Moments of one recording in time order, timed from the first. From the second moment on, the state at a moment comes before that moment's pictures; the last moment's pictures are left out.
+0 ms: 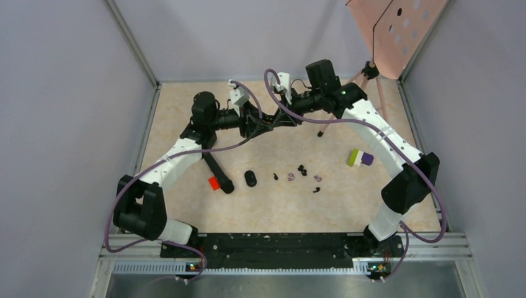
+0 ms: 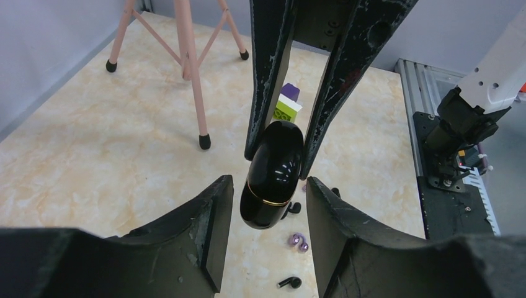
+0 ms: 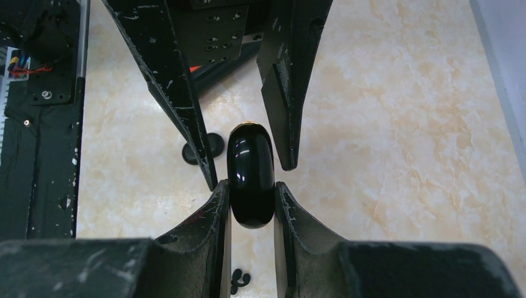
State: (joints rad) left arm -0.35 1.44 1.03 0.36 1.03 -0.08; right arm 0.56 1.69 1.76 -0.77 -0.77 -0.60
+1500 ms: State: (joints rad) left arm -0.35 1.45 0.98 0.42 1.09 0.06; right arm 0.54 1.71 1.80 -0.77 -0.77 -0.40
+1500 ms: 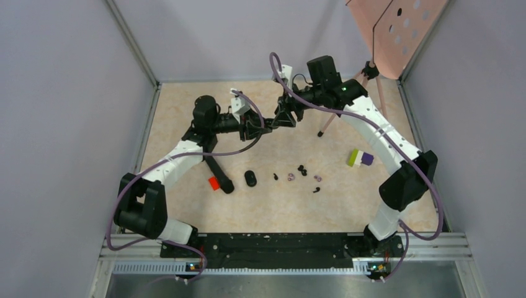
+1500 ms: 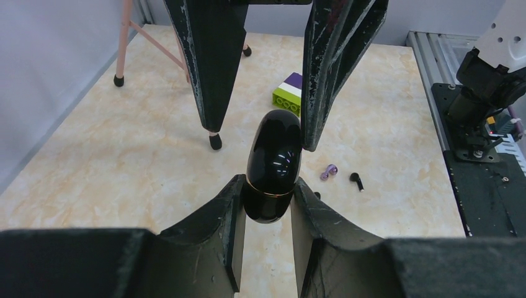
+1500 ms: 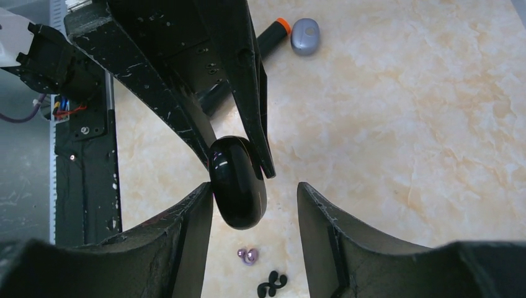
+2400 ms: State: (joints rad) left arm -0.36 1.45 0.96 0.44 1.08 0.09; right arm 0.50 1.76 1.89 -0.73 -0.70 -0.35
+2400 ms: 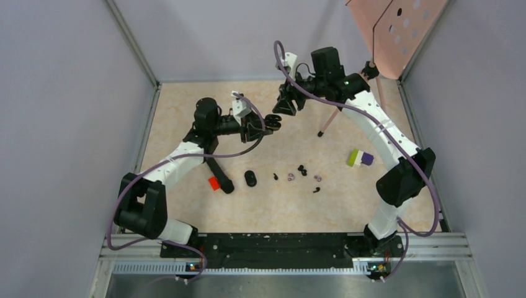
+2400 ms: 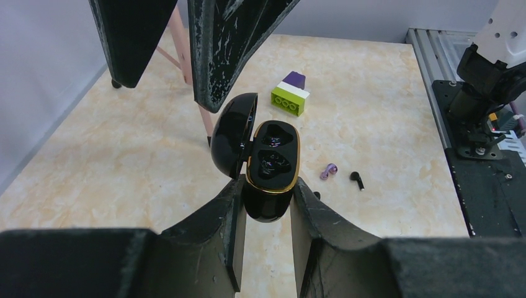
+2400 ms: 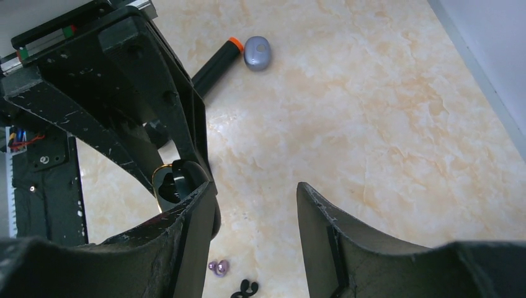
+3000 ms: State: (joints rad) left arm -0.28 1.40 0.84 0.46 0.96 -0.13; right arm 0.50 1.58 1.63 -0.69 -0.54 -0.35
